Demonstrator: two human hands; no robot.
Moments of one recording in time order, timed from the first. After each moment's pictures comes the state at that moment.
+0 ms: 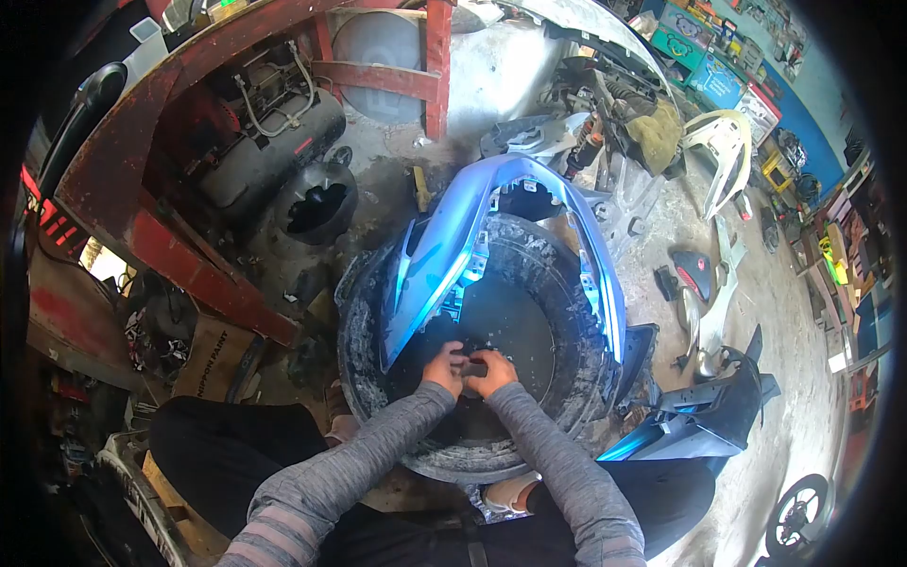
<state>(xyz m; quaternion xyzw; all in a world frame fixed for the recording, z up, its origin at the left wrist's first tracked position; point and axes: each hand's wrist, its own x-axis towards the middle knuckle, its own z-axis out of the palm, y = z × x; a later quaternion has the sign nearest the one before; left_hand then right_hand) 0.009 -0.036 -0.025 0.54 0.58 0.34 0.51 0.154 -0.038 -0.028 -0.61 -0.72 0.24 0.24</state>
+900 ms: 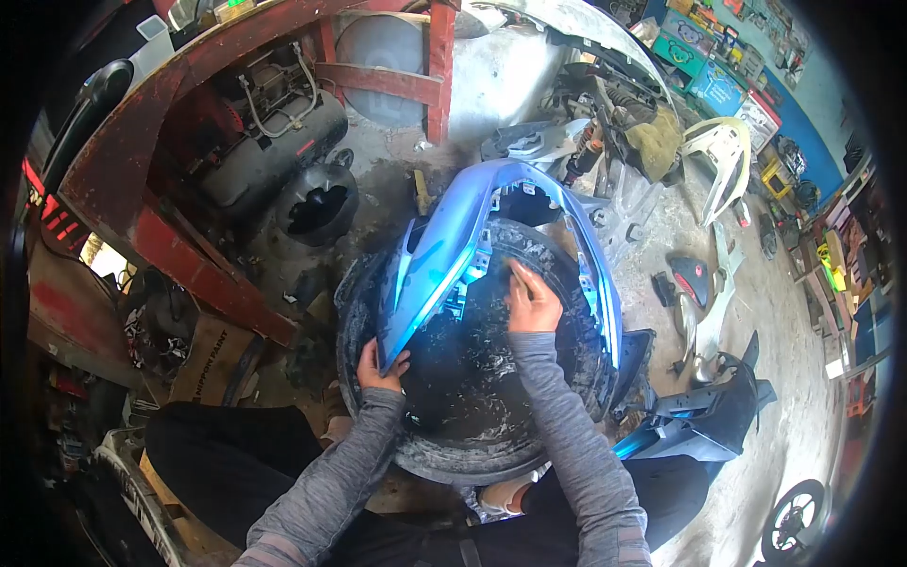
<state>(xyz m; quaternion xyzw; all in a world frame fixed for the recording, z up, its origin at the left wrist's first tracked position) -0.060 -0.043 -0.012 0.28 0.54 0.63 0.47 0.152 0.036 0.105 -0.57 -0.51 0.28 0.59</state>
